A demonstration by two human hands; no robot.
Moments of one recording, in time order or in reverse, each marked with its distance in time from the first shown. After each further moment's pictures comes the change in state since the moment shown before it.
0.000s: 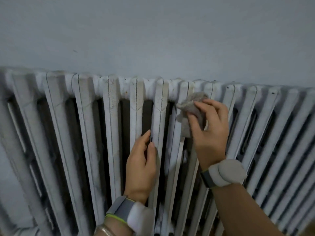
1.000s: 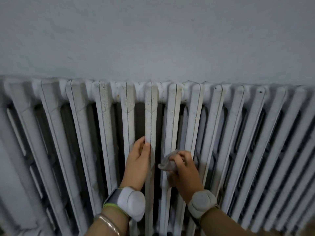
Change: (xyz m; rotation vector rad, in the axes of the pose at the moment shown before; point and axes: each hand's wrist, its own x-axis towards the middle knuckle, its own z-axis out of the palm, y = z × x) left_hand 0.005 0.022 0.010 -0.109 -0.110 -0.358; right_hand -0.111 0.053 0.004 -0.152 -0.612 0.133
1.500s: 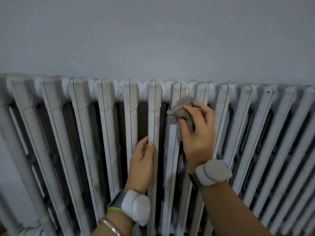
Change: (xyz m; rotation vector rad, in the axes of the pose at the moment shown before) left_hand -0.001 0.000 0.004 -0.047 0.032 -0.009; right_hand 0.078 -0.052 -0.058 0.203 0.586 -0.120
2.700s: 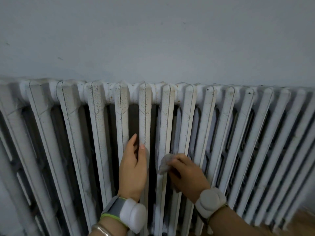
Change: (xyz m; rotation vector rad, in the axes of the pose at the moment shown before) left_hand -0.005 -0.016 -0.003 0.156 0.067 0.212; right_hand -0.087 0.051 -0.029 -0.307 -0.597 -0.162
